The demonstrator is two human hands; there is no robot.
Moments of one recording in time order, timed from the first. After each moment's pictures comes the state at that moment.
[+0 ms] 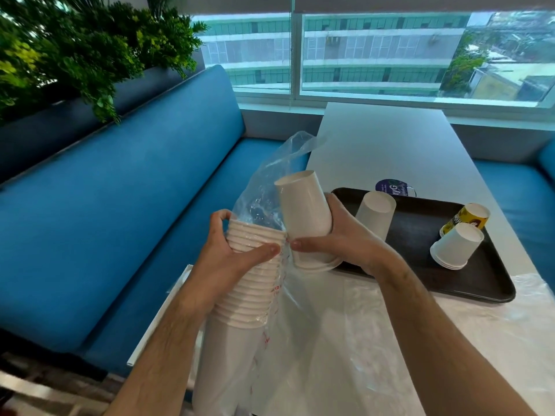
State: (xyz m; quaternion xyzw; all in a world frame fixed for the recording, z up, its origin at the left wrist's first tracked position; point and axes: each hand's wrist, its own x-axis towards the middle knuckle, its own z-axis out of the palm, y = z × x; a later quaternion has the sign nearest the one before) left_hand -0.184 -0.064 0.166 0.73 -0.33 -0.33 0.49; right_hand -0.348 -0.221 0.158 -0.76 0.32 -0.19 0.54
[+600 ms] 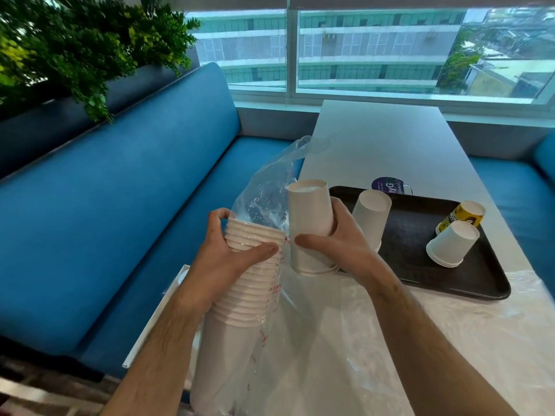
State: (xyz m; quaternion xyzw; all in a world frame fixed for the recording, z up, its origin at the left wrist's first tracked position) left_hand -0.183 -0.071 0.160 0.73 -0.34 -0.33 0.49; right_hand -0.349 -0.218 0.136 -0.71 0.38 -0.29 0.51
